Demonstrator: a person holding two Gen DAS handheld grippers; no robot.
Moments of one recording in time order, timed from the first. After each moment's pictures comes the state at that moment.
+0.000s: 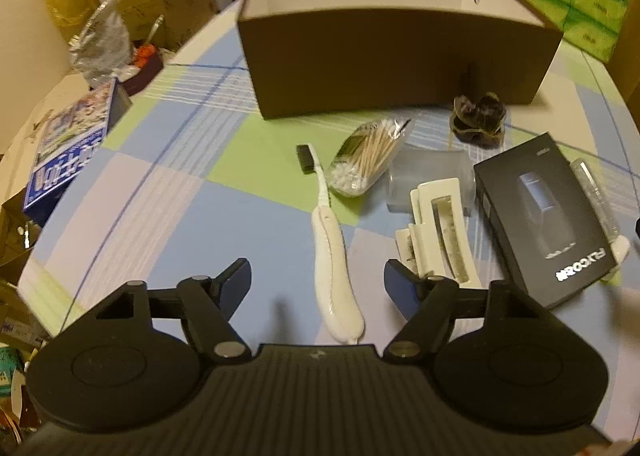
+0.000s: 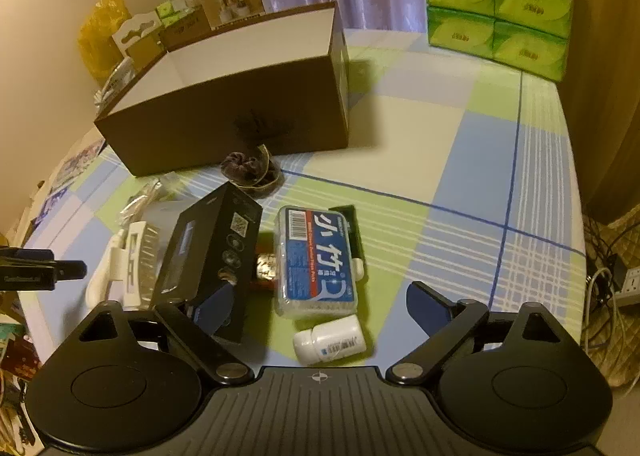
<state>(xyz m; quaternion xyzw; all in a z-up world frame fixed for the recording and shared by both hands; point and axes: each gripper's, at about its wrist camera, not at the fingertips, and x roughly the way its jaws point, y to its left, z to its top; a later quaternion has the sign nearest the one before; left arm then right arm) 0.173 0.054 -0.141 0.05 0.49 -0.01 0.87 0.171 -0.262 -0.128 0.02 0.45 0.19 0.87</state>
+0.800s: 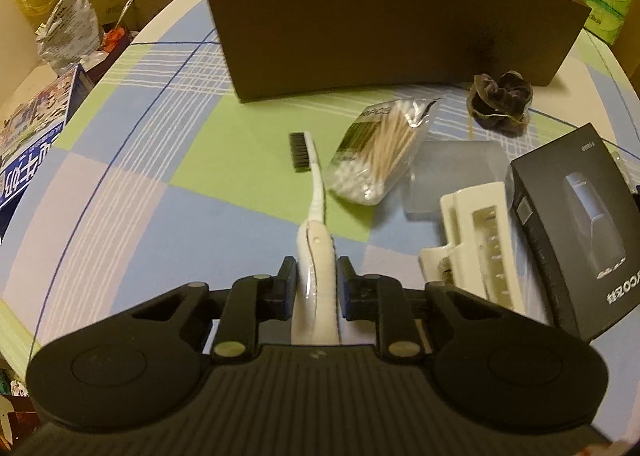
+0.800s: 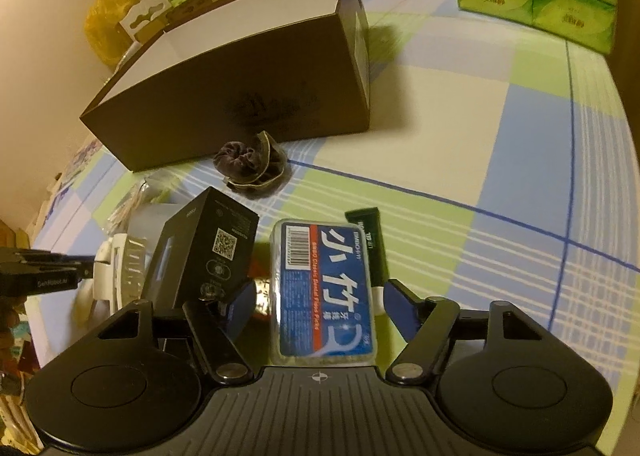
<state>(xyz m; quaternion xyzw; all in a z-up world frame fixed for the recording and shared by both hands) 0.213 0.067 -0.180 0.05 0.52 -0.03 0.85 0.224 -0.251 -0.165 0.05 0.49 0.23 0.84</state>
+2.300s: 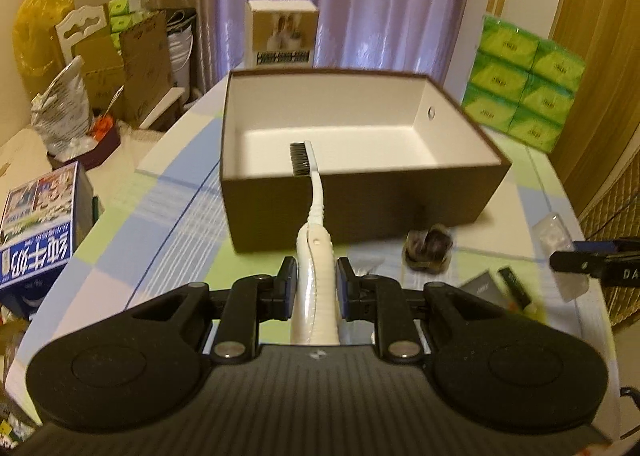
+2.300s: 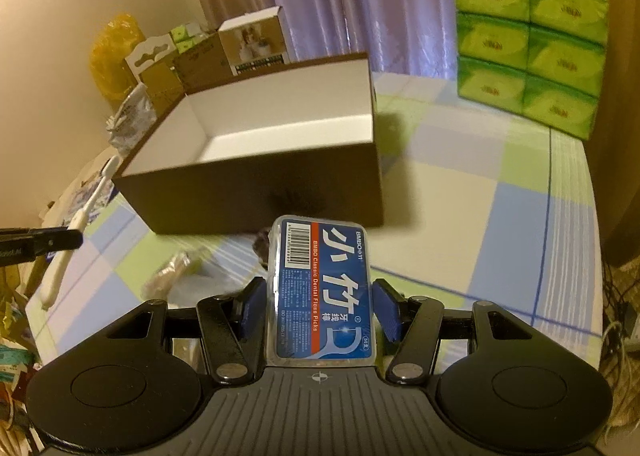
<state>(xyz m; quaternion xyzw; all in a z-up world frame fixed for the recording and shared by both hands) 0.214 0.077 -0.059 0.00 0.39 -0.09 0.92 0.214 -0.218 -0.076 0.02 0.41 0.22 0.89</state>
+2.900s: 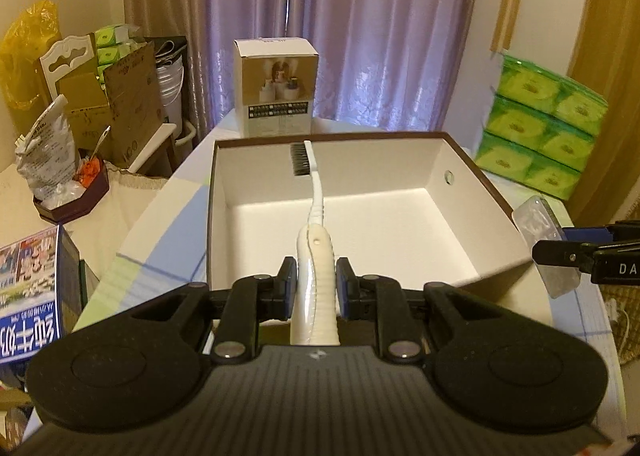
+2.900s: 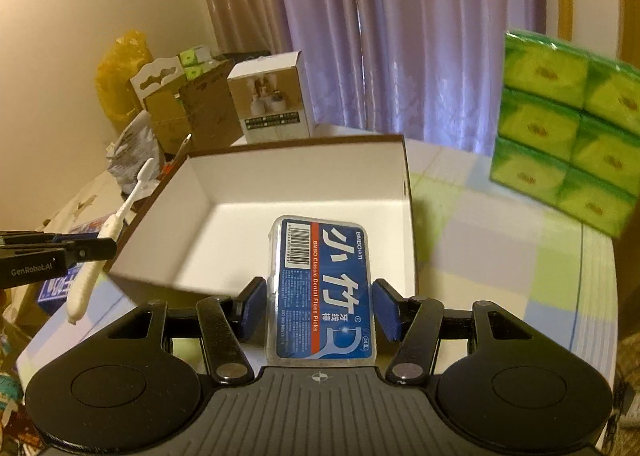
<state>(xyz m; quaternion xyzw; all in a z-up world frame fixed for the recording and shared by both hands) 0.325 0.071 -0.042 0.00 0.36 -0.10 0.93 0.319 -0.158 -0.041 0.00 0.37 0.22 0.90</state>
